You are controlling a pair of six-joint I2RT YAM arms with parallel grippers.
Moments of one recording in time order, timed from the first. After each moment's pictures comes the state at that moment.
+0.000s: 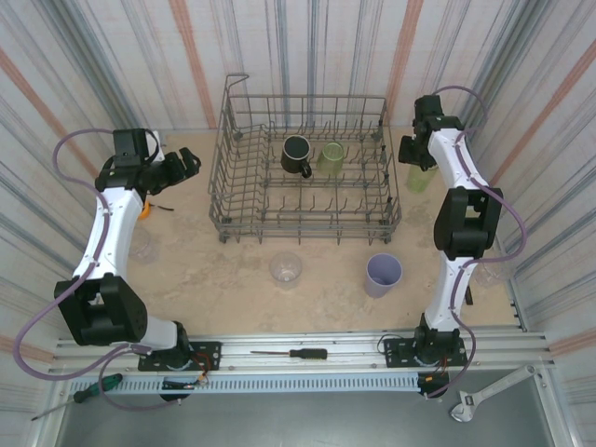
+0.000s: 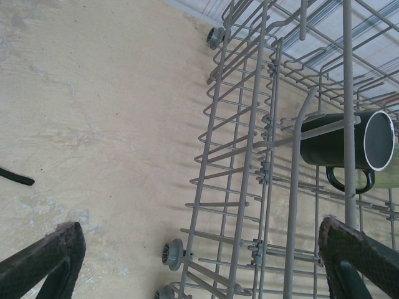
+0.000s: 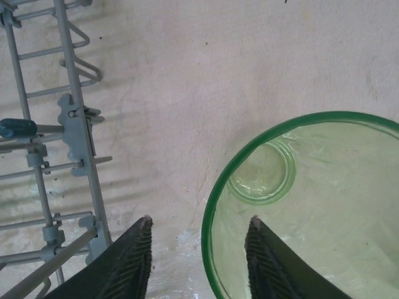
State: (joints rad) left arm 0.09 1.42 1.33 -0.68 0.28 -0.34; right arm 0.00 2.08 1.93 -0.95 0.09 0.20
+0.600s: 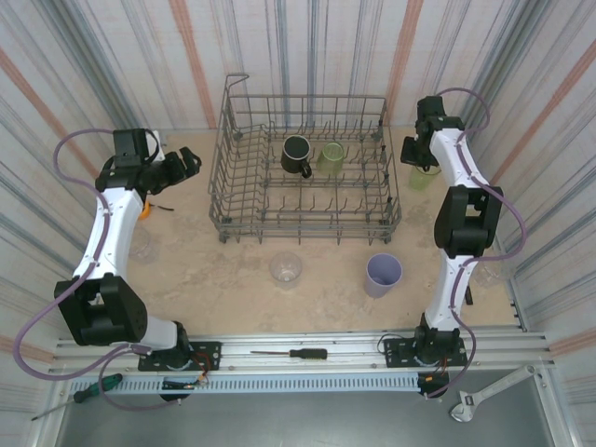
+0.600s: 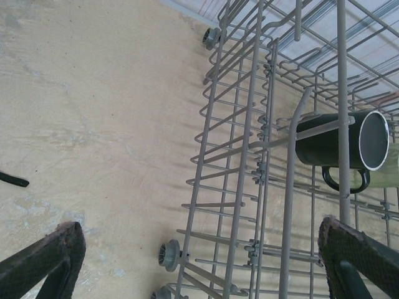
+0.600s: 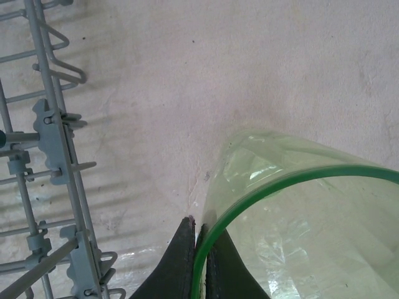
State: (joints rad) left arm 0.09 1.42 1.33 -0.67 0.29 -0.34; right arm -0.01 2.10 1.94 -0.96 0.09 0.22
